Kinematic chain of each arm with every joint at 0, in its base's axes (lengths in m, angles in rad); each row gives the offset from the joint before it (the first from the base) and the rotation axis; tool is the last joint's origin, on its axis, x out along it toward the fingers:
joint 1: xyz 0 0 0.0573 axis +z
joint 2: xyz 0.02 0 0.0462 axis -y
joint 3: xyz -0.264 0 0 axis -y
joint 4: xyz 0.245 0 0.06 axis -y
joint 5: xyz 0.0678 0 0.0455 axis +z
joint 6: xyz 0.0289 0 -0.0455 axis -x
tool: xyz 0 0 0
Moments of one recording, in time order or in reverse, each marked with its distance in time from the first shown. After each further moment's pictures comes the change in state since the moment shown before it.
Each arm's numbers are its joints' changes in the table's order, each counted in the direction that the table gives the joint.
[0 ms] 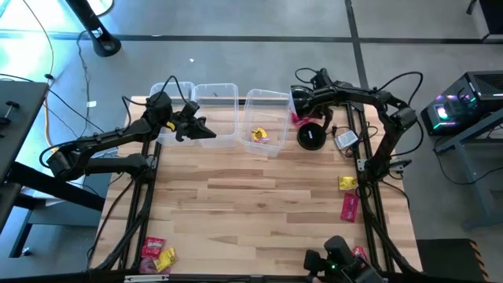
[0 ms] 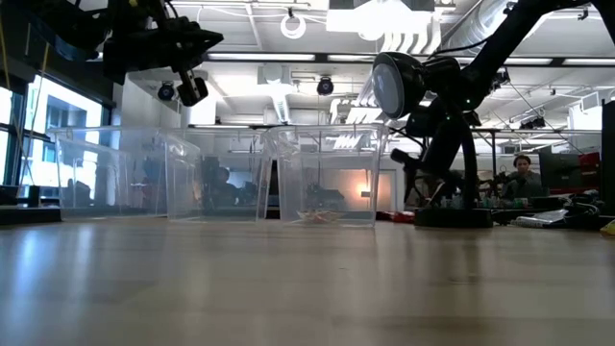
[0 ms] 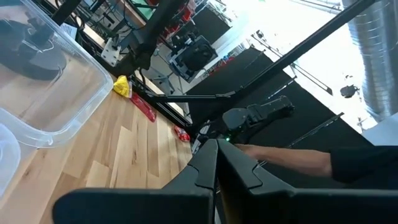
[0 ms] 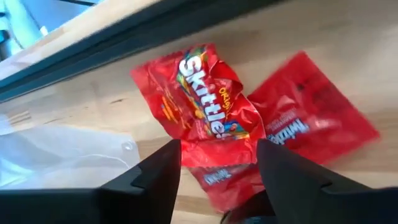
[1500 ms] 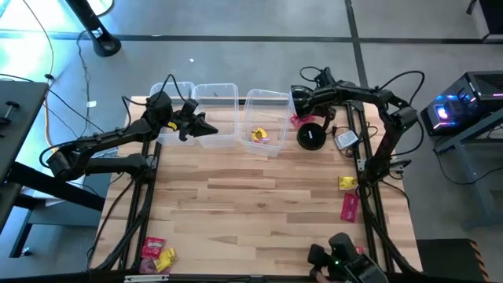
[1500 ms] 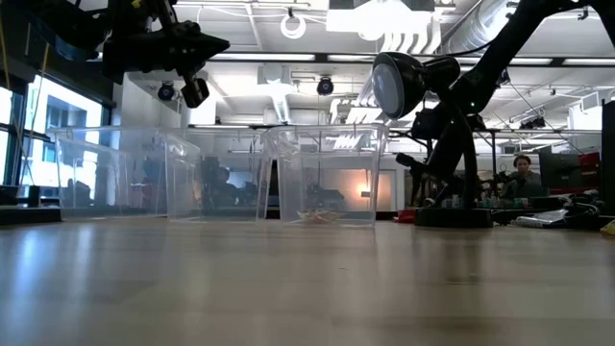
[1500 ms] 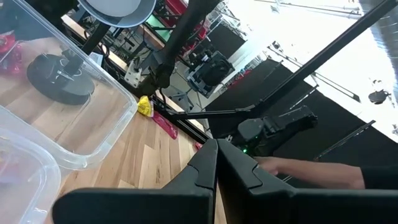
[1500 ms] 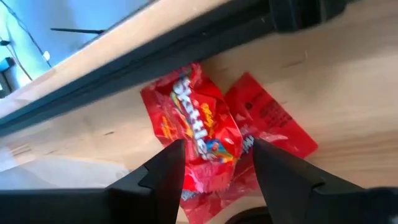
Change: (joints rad) left arm 0.000 0.000 0.000 -0.002 0.102 -0.079; right arm -0.050 -0.008 -0.017 0.038 -0.026 -0.029
